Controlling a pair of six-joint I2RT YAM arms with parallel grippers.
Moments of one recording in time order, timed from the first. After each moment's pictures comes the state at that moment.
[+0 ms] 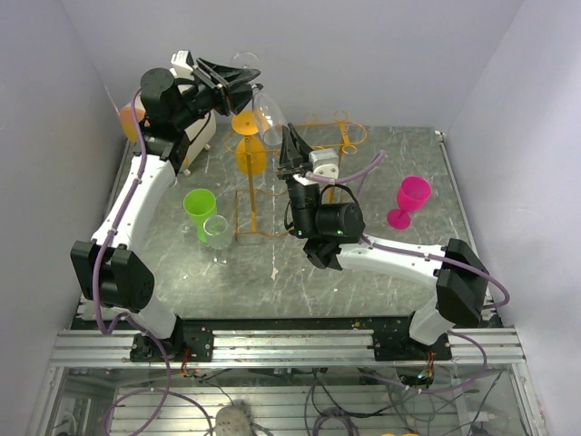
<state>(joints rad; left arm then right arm) -0.21 1.59 1.62 0.15 0.61 -1.62 1.10 1.61 1.20 1.31 0.65 -0.58</state>
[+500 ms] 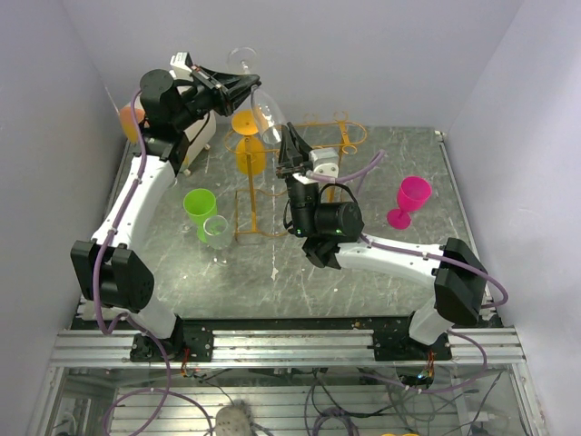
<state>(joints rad) -0.20 1.59 1.60 0.17 0.62 -1.63 1.09 1.62 1.21 1.33 0.65 -0.57</state>
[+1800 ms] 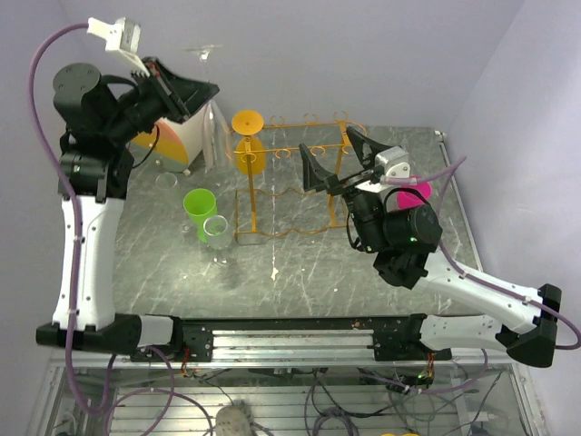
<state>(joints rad) -0.10 1.34 1.88 -0.38 0.64 -0.58 1.08 1.11 1.05 0.73 0.50 -0.35</state>
